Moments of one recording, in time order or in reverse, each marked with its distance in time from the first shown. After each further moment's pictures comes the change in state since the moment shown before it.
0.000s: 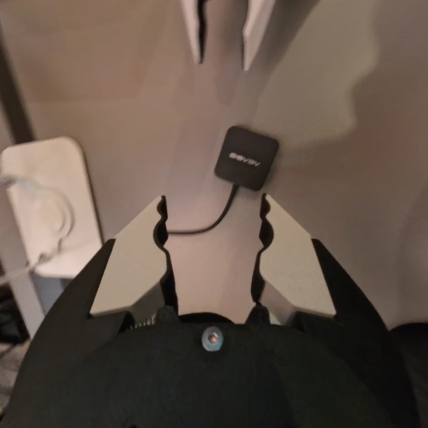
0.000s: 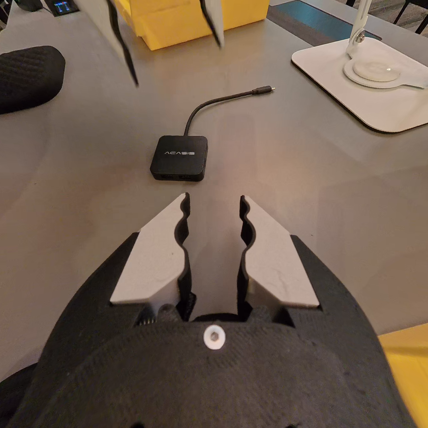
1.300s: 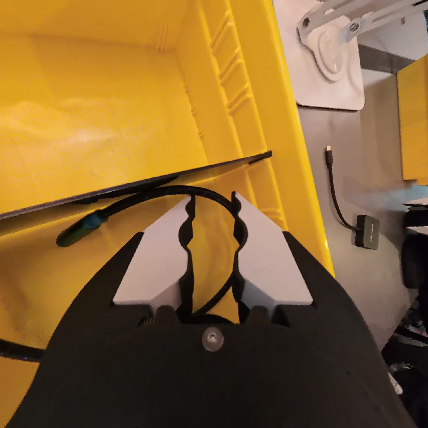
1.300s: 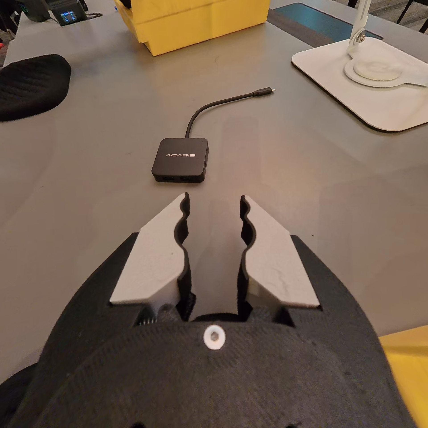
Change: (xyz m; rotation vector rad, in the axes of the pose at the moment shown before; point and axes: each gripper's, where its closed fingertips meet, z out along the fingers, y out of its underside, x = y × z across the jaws) left arm -0.068 0.309 -0.064 0.367 -0.164 -1.552; right arm 0.000 -0.001 -0.001 0.012 -0.013 0.018
